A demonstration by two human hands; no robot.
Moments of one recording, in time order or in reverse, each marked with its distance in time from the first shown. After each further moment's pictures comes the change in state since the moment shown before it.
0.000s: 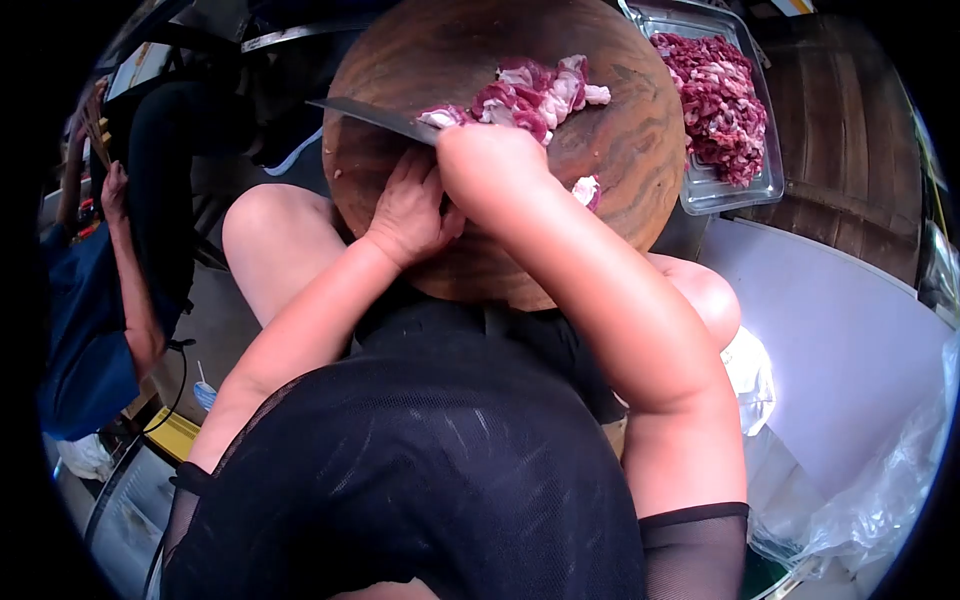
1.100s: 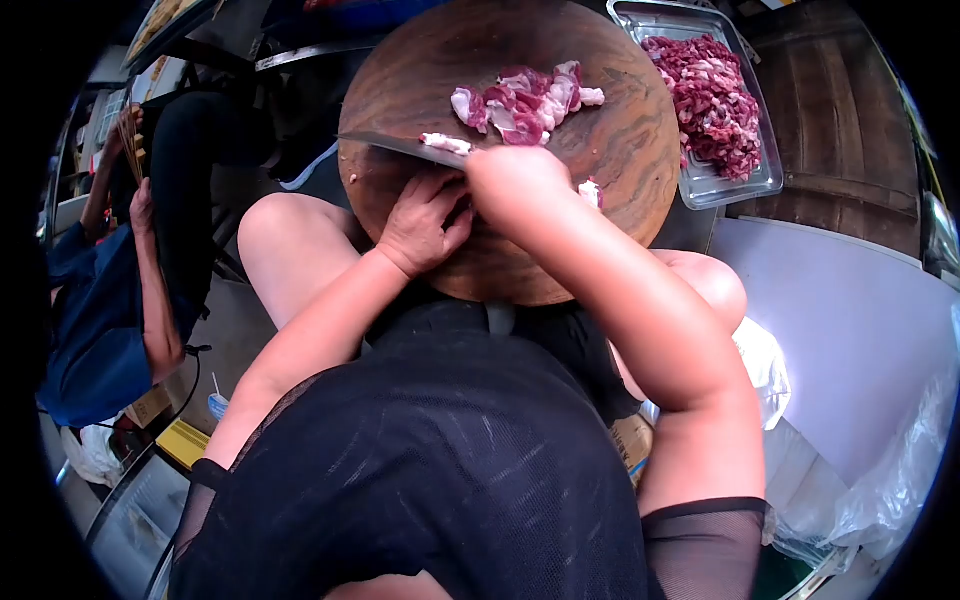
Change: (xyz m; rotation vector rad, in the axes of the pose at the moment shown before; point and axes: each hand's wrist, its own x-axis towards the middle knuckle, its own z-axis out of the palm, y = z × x) left_hand -0.017 0.001 -0.004 -0.143 0.029 0.082; right_hand -0.025 0.001 -0.002 -0.023 -0.097 0.068
